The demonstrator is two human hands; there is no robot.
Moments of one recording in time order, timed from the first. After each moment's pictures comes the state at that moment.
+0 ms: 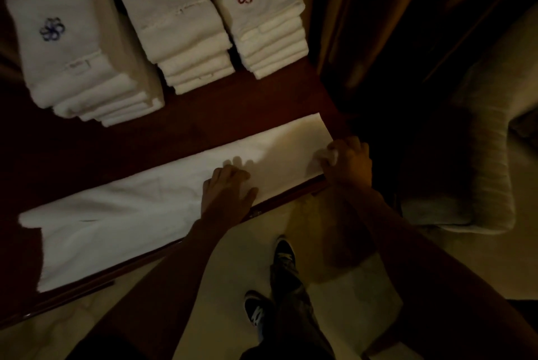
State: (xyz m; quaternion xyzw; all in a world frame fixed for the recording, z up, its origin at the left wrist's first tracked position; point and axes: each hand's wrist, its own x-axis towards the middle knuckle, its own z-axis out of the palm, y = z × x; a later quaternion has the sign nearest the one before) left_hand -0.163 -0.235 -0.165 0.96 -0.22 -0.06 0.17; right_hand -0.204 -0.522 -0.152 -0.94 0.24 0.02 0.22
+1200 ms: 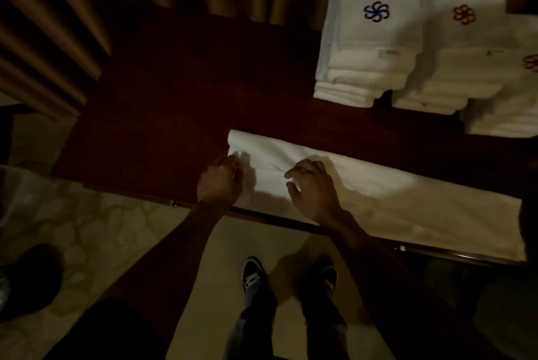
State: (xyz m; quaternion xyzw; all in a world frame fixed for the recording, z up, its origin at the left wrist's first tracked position) left_hand -0.182 0.137 -0.137 0.96 0.14 -0.04 0.22; right_hand -0.147 -0.085 -0.121 -0.95 -0.19 0.12 0.20
